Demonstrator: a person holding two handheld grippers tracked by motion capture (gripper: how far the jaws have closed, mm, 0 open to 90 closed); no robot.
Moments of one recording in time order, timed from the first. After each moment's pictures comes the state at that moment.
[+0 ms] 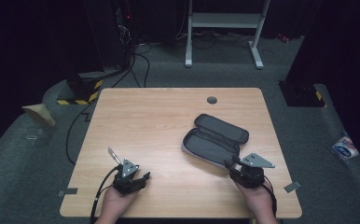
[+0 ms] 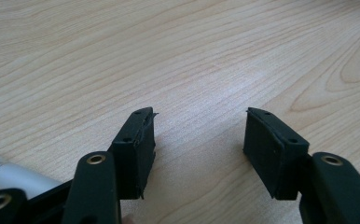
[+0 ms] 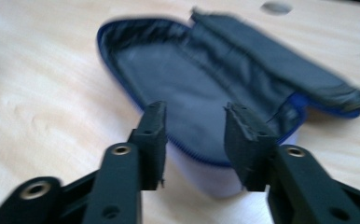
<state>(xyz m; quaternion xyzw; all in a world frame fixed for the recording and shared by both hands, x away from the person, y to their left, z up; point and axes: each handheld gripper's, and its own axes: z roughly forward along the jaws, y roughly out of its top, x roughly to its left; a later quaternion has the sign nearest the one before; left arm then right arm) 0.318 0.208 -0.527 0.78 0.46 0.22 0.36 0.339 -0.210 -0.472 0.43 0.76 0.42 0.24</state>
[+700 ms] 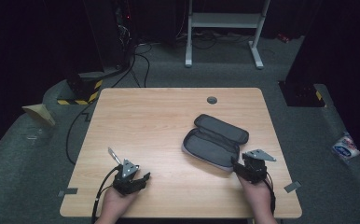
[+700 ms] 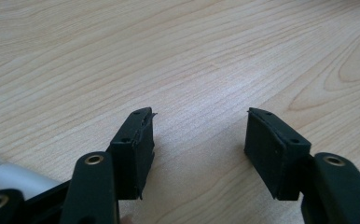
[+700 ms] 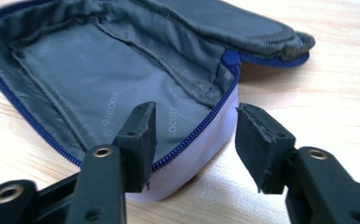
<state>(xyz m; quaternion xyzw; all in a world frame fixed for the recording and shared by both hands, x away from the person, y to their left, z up) 0.318 0.208 -0.527 0.79 0.46 0.21 0.36 0.364 -0.224 -0.498 0.53 0.72 0.37 0.23</state>
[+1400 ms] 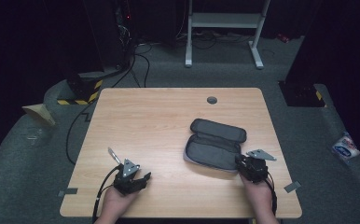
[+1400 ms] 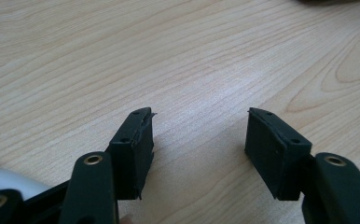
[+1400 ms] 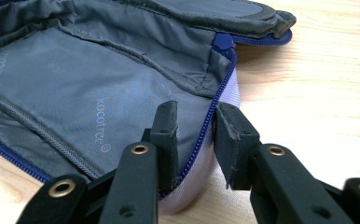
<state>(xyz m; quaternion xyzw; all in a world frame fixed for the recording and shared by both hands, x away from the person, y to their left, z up) 0.318 0.207 -0.527 0.79 0.45 0.21 0.36 0.368 -0.229 -0.504 0.53 0.73 0.35 0.24</state>
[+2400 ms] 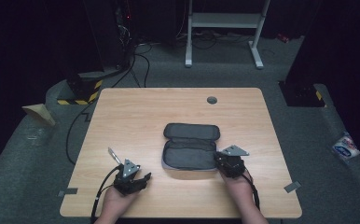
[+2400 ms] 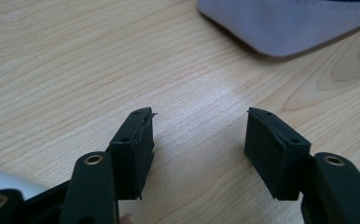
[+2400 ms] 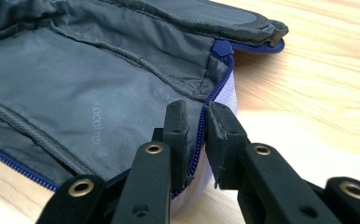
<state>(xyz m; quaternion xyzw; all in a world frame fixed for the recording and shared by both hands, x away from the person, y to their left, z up) 0.318 0.207 -0.527 0.79 0.45 0.21 0.36 0.381 -0.158 -0.504 0.45 0.78 0.37 0.22</state>
